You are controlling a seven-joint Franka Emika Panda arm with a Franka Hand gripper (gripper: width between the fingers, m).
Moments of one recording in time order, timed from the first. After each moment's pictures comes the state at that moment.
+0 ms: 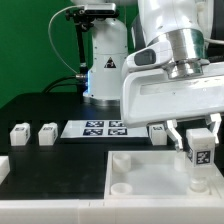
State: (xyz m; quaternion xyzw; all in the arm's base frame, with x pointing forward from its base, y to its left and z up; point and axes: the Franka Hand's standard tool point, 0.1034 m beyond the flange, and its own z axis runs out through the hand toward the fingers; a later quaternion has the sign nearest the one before) arm 0.625 0.112 0.087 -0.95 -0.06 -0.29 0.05
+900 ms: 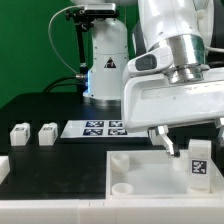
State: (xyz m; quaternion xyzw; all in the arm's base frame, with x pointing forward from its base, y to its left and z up) arm 0.623 0.114 0.080 -0.95 -0.06 -0.30 0.04
